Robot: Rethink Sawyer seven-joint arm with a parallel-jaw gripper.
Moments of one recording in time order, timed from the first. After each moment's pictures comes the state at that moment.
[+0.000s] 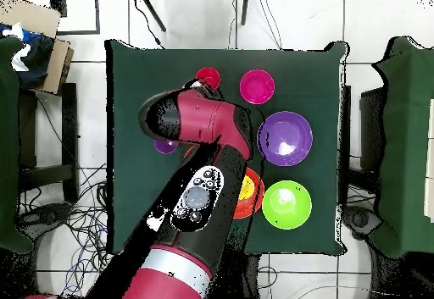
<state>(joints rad) 0.17 -0.42 -0.49 1.31 0.18 0.44 2.52</state>
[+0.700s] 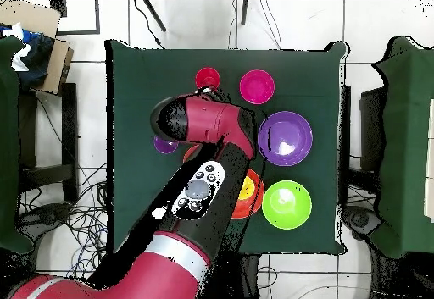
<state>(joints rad) 0.17 -0.33 -0.55 1.28 0.18 0.44 2.52</state>
